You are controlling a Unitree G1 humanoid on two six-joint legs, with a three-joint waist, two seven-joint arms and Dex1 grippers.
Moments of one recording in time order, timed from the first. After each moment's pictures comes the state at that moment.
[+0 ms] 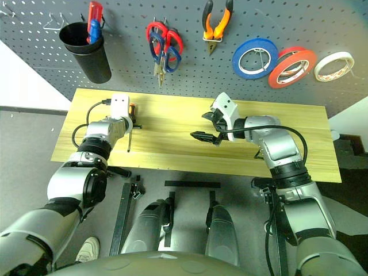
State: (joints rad) left arm -1.02 0.24 0.15 1.03 -0.05 0.53 -0.02; right arm -0.67 -0.57 0.16 0.16 0.30 0.56 0.95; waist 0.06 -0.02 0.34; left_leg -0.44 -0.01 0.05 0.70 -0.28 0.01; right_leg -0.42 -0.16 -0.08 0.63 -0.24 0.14
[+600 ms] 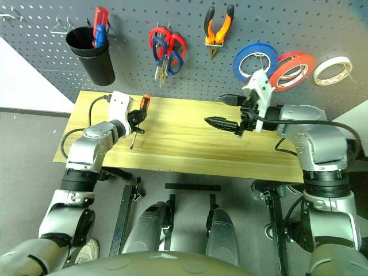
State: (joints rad) left arm -0.56 0.31 0.04 0.11 -0.15 0.51 -0.42; right arm -0.59 -0.71 -0.14 -0.16 0.58 0.75 1.01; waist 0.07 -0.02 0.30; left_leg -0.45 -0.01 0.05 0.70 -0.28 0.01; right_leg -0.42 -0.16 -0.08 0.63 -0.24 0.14
